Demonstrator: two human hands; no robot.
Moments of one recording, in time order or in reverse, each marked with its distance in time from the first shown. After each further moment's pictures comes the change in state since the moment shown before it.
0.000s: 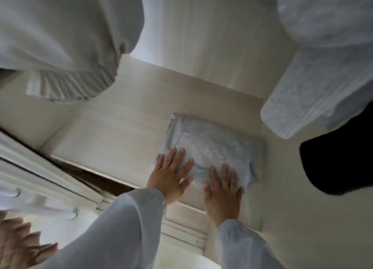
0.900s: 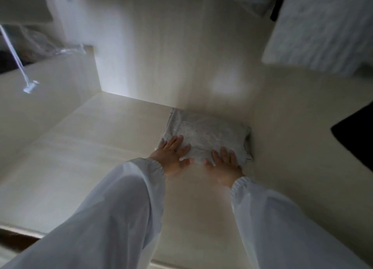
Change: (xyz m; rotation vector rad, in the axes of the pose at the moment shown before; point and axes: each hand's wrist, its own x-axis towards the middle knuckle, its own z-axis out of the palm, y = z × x) left_hand 0.168 -0.016 -0.039 0.065 0.036 0.088; right_hand 0.144 0.014 -0.067 0.153 -0.113 0.048
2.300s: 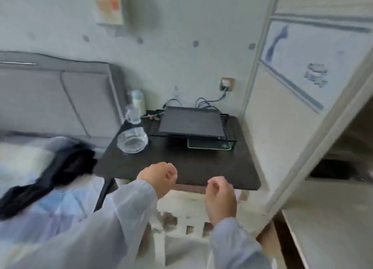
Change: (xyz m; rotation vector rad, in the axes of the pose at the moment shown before) left_hand -0.784 0.087 -0.217 -0.372 0.546 -1.627; right_hand -0.592 -0.295 -0.041 0.497 -0.339 -1.269
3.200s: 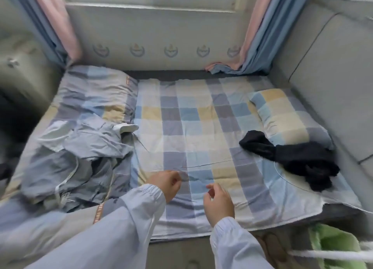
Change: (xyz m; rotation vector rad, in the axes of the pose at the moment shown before) left_hand -0.478 -0.531 -0.038 -0.295 0.329 -1.257; right_hand -0.438 -0.281 0.476 -0.314 -1.367 -0.780
